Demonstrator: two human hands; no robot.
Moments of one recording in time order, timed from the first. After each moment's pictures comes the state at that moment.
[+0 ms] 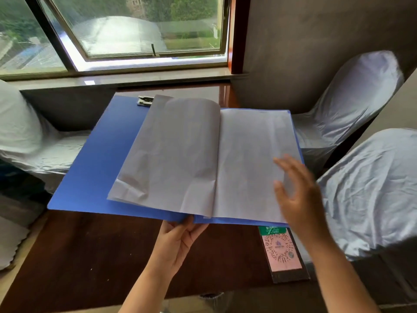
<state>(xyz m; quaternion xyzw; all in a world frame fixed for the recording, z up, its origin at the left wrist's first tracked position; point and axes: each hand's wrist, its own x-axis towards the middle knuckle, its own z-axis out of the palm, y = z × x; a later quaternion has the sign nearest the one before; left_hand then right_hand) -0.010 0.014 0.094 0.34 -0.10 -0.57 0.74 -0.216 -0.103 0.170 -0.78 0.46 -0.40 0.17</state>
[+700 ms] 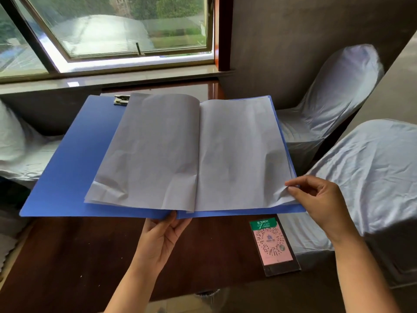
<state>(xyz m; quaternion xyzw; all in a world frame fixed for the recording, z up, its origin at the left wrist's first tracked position) -0.001 0.011 0.095 0.35 -0.10 -0.56 0.75 -0.280 -0.118 0.152 -0.68 0.50 -0.39 0.35</state>
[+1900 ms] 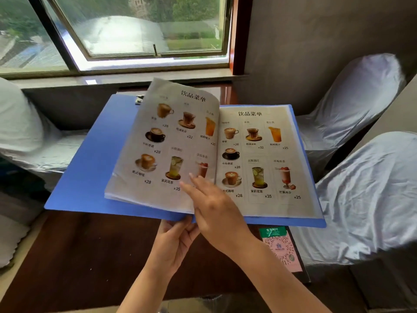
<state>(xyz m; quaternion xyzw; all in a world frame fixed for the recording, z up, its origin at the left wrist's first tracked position) -0.008 0.012 0.095 0.33 -0.13 -0.57 0.74 -0.112 -0.057 0.158 -0.90 0.29 -0.23 0.22</state>
